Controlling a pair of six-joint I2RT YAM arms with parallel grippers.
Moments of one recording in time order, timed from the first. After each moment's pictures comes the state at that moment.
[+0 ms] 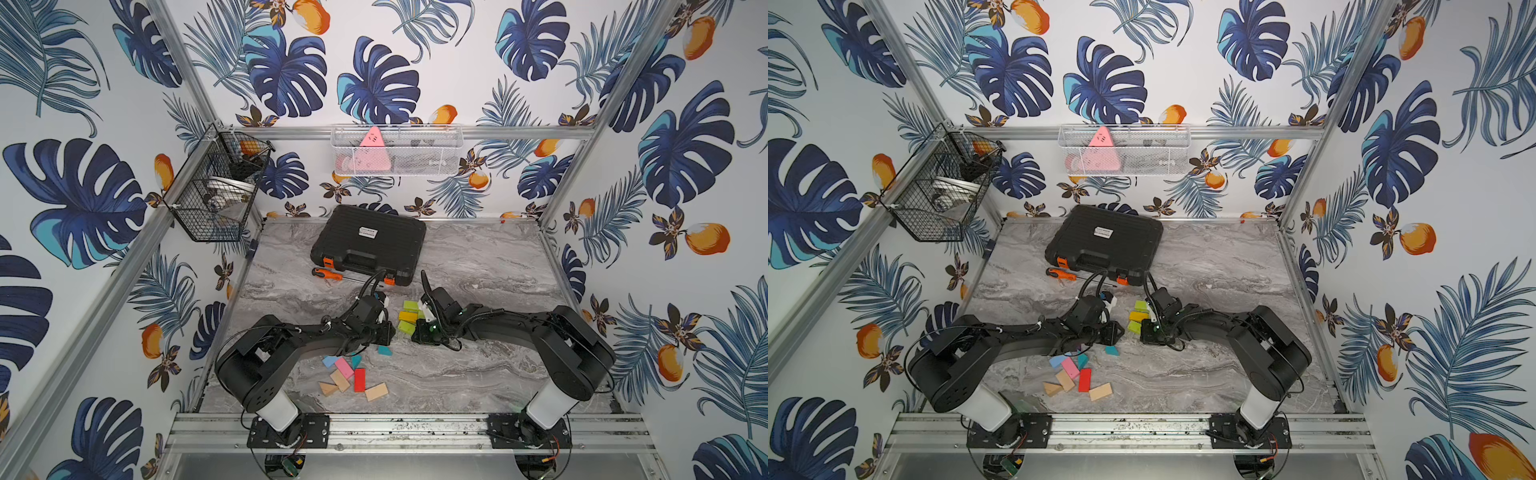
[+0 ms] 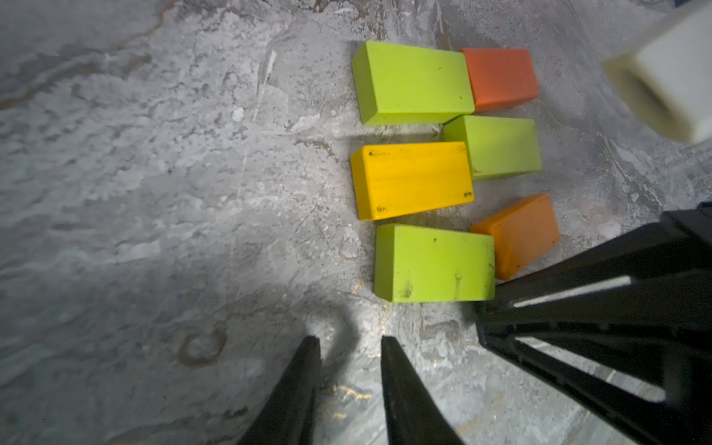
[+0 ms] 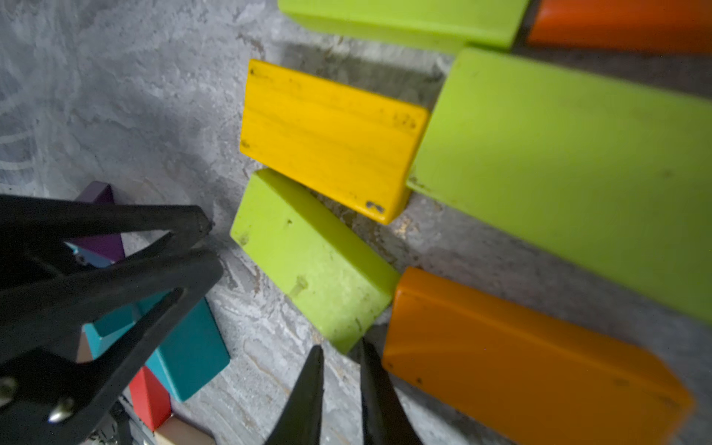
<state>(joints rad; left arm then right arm) -0.62 1.61 0.64 0.09 0.15 -0.53 0.72 1.70 0.85 -0.25 -0.23 0.68</state>
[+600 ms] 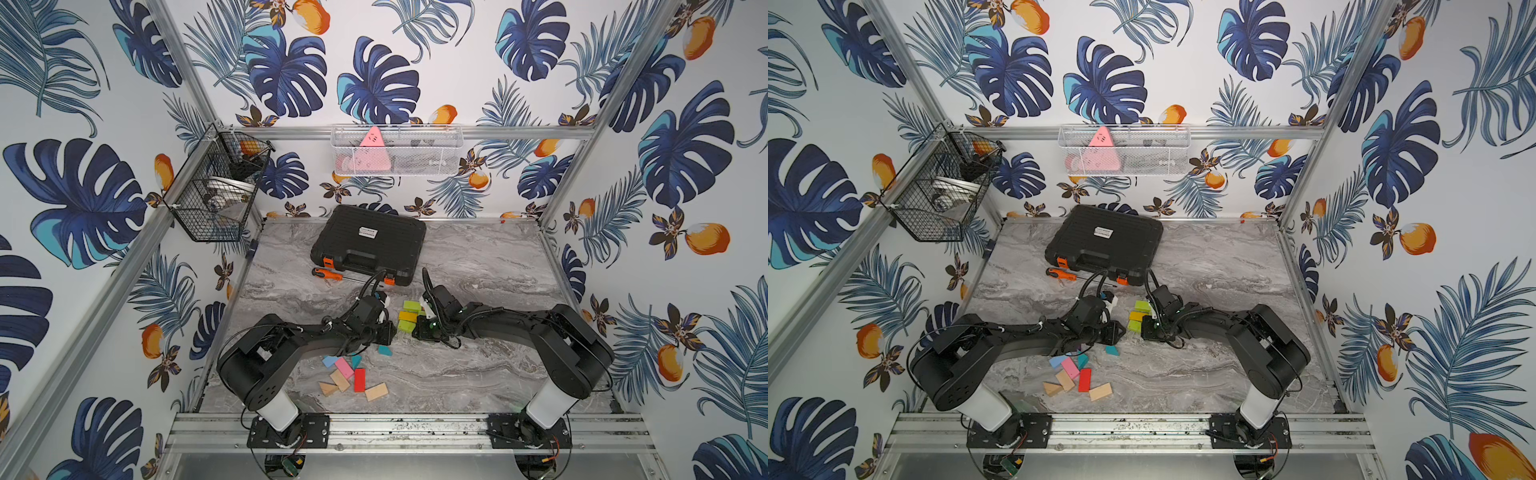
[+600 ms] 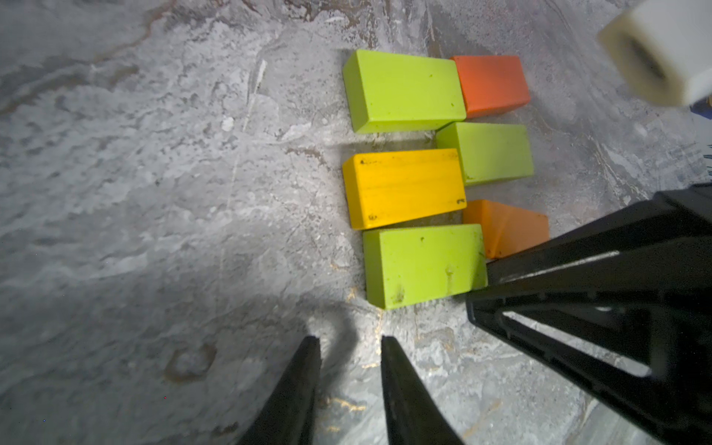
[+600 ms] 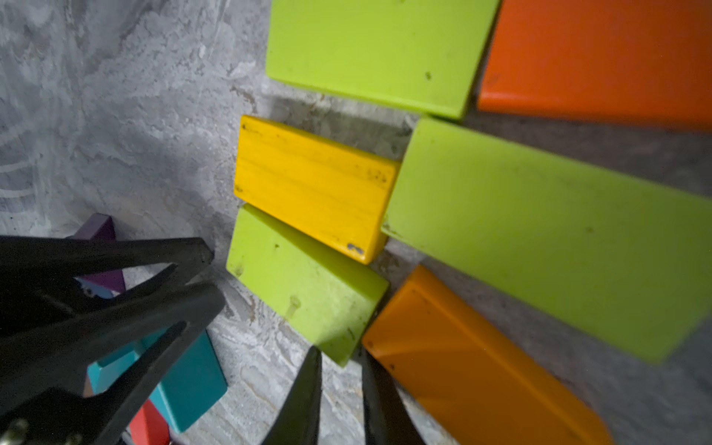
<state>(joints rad) -0.62 1.62 0.63 0.12 0.15 -0.53 0.70 1.71 0.86 -0.23 -0.21 0.69</state>
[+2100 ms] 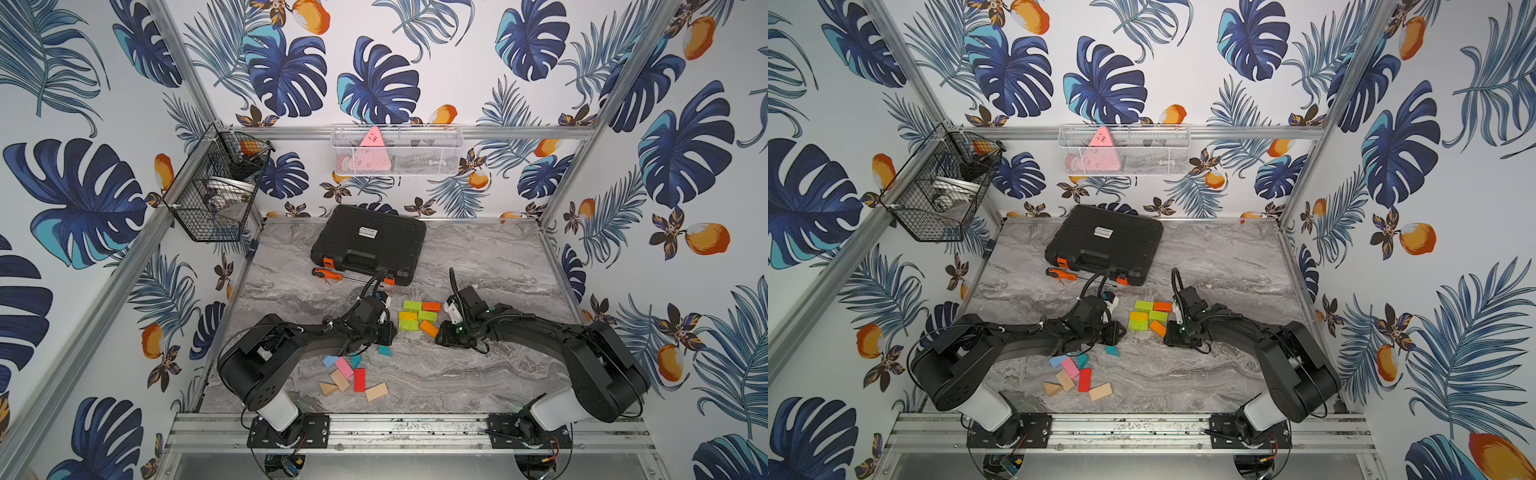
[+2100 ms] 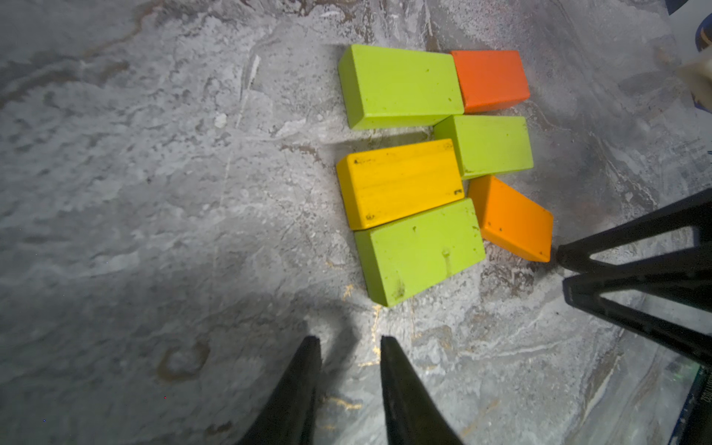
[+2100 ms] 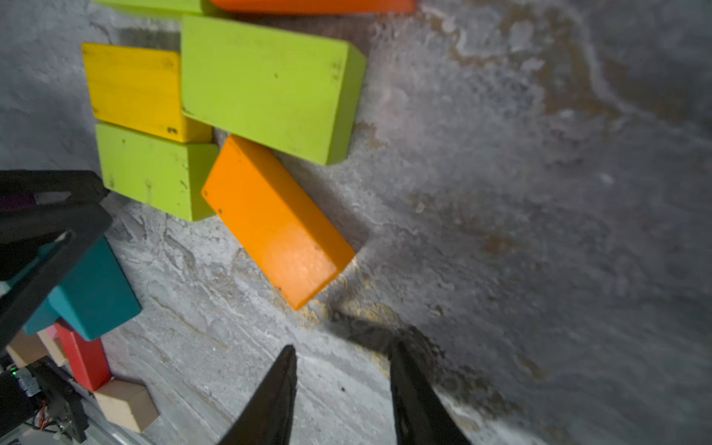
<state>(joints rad) -0.63 1.62 0.64 0.10 0.15 -0.53 0.55 1.55 0.75 -0.42 -0.26 0.53</state>
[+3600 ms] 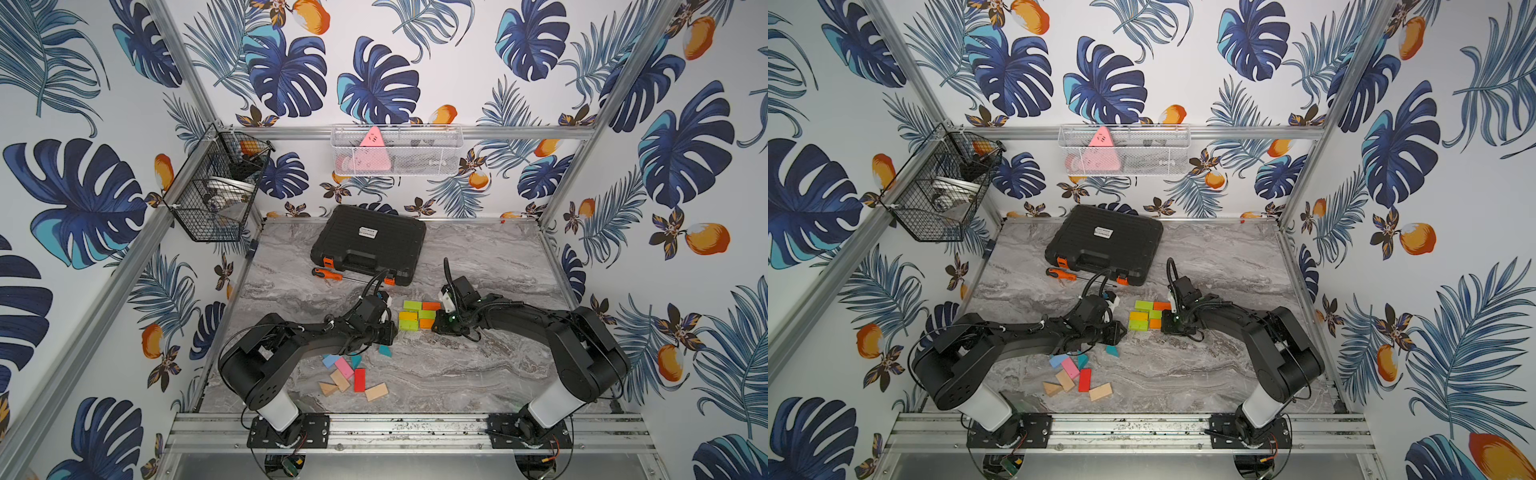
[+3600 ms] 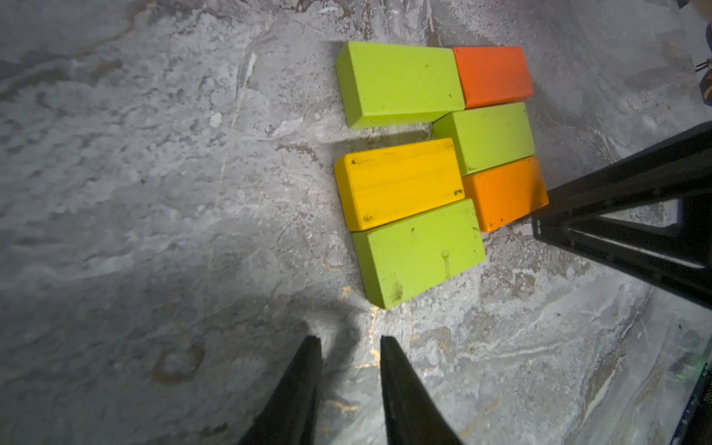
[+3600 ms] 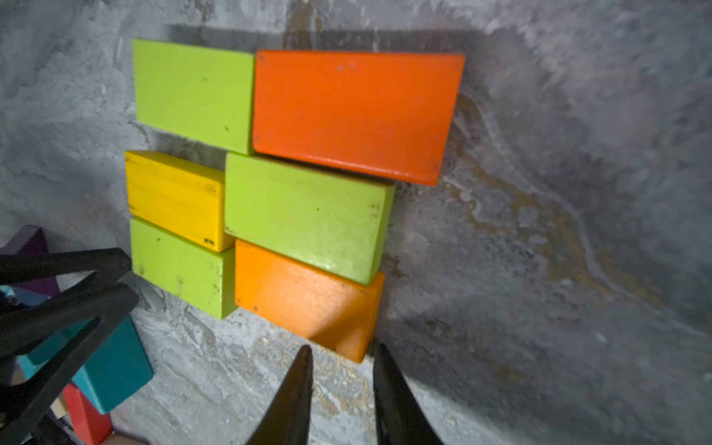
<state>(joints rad) -0.64 1.62 0.67 0.05 0.14 -0.53 0.53 1.62 0.85 -0.39 -0.23 0.50</state>
